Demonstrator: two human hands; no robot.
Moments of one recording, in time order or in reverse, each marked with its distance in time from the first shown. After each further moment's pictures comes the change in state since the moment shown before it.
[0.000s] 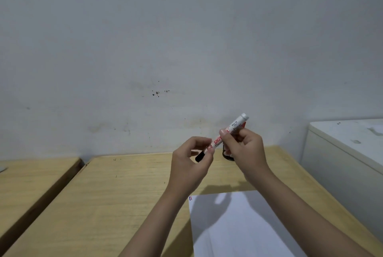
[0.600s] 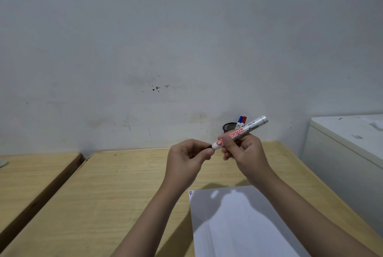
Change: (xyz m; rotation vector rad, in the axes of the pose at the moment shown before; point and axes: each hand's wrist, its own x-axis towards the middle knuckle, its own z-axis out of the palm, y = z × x) left_hand -0.005 -0.011 -0.002 -0.156 -0.075 -0.211; right_hand -0.014 0.019 -0.015 0.051 -0.173 0.018
